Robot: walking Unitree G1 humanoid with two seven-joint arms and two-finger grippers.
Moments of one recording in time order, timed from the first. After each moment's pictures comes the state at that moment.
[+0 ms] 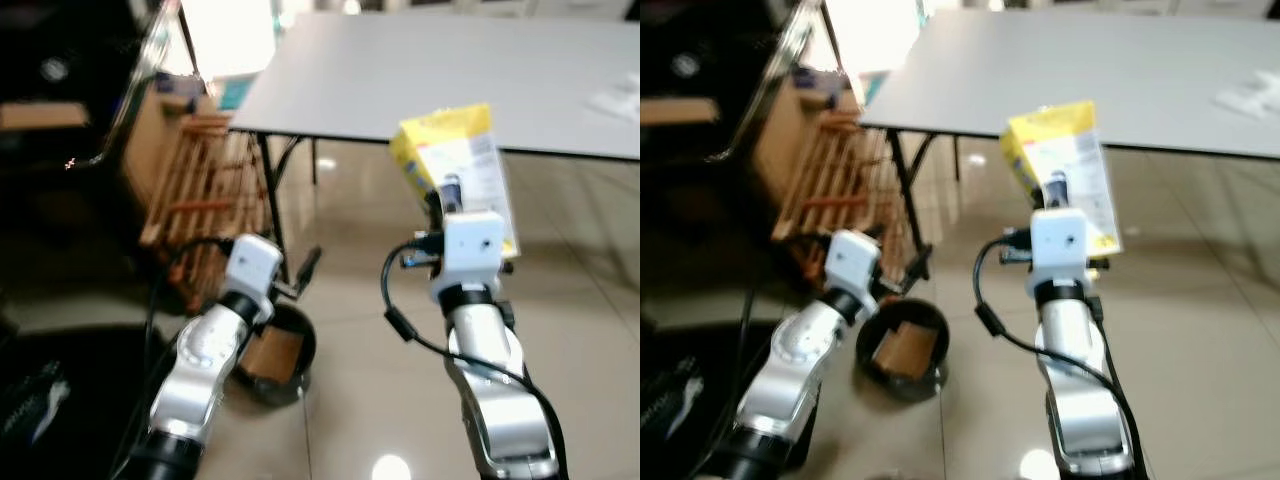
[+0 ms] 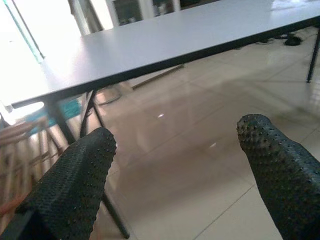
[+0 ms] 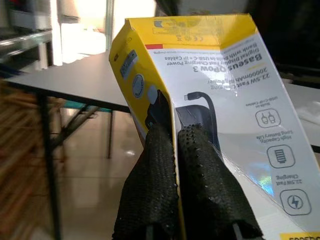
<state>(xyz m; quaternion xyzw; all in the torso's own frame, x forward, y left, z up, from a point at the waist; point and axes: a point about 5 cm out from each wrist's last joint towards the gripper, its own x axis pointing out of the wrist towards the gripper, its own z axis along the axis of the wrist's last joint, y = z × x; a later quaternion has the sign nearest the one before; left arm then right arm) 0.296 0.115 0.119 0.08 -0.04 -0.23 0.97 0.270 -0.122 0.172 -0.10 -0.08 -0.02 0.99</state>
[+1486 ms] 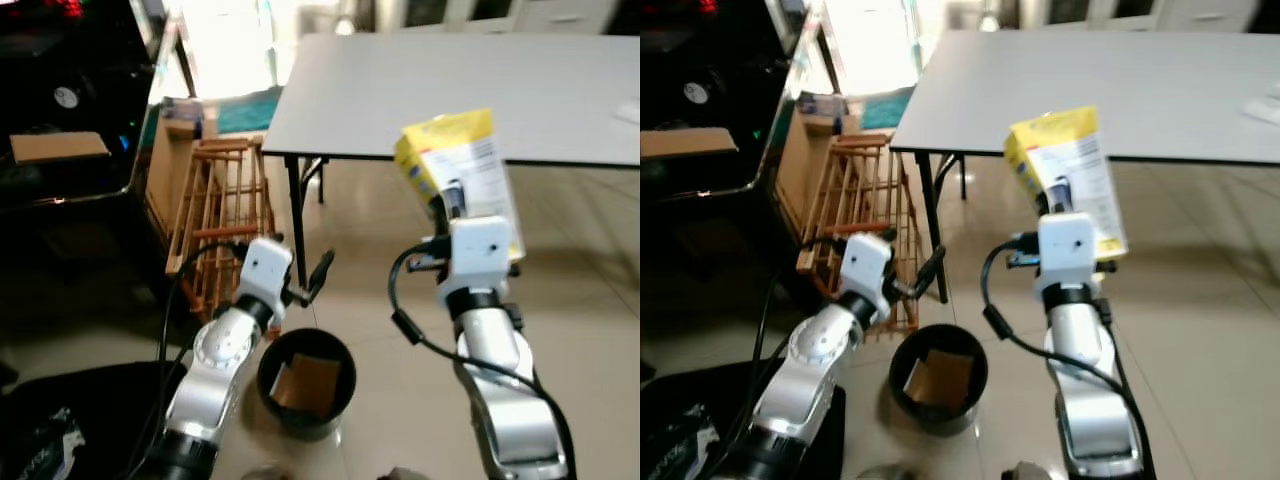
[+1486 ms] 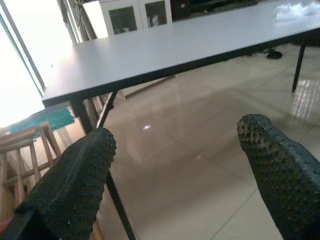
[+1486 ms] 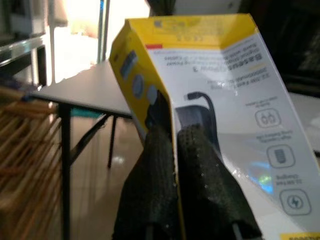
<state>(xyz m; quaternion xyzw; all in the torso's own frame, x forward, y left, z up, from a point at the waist) 0.296 0.101 0.118 0.07 -0.04 -0.23 0.97 0.268 -0.127 0.168 -0.09 -0.07 -0.01 0.99</state>
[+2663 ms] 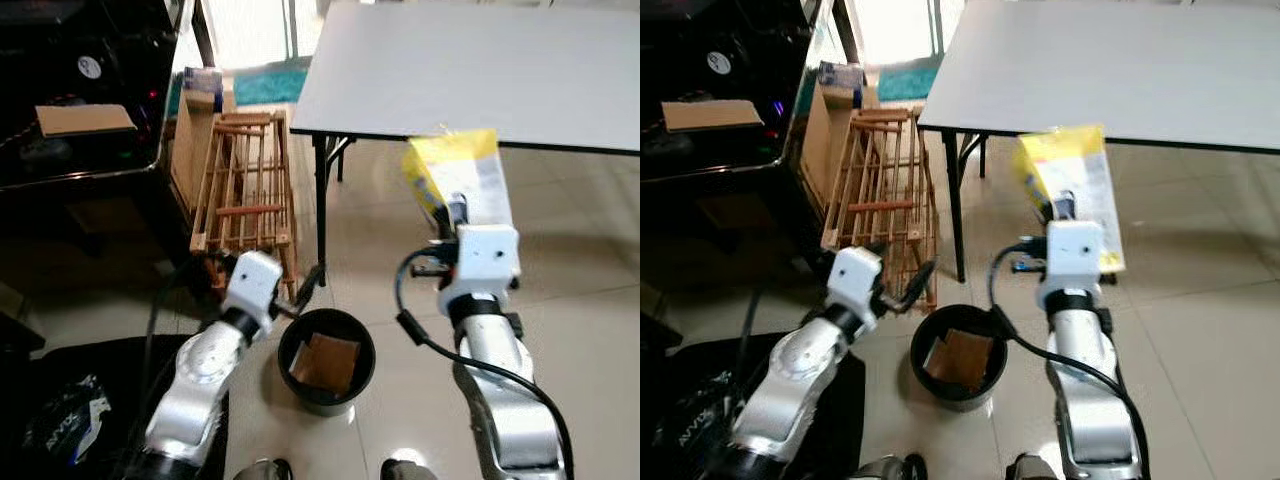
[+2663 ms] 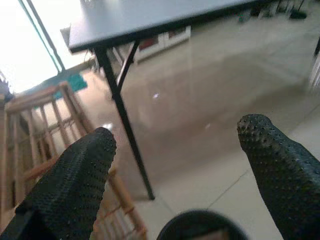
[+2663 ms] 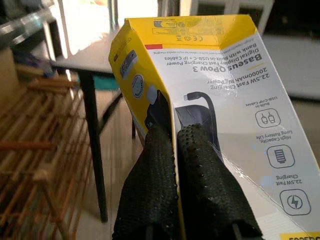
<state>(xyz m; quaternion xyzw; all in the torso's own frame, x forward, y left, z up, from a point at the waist) 0.281 0.122 0.105 0.09 -0.01 -0.23 0.97 0.266 -0.132 0.156 -0.05 -0.03 -0.03 1.00</state>
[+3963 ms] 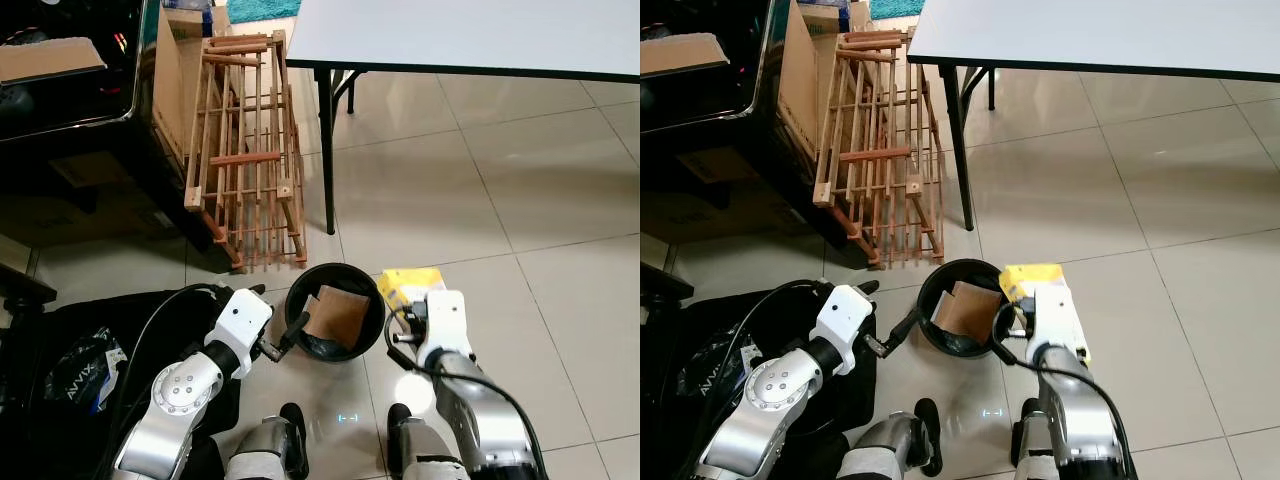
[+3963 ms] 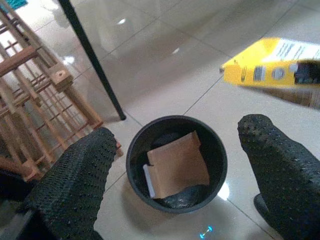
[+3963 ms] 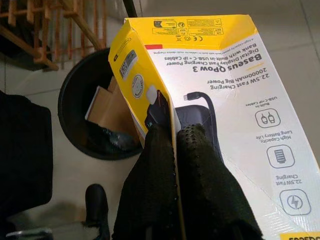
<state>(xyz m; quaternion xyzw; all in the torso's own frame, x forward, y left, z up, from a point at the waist) 0.253 0.139 0.080 0.14 0.07 -0.29 0.94 0.264 -0.134 0.036 0.02 0.27 0.00 0.96</state>
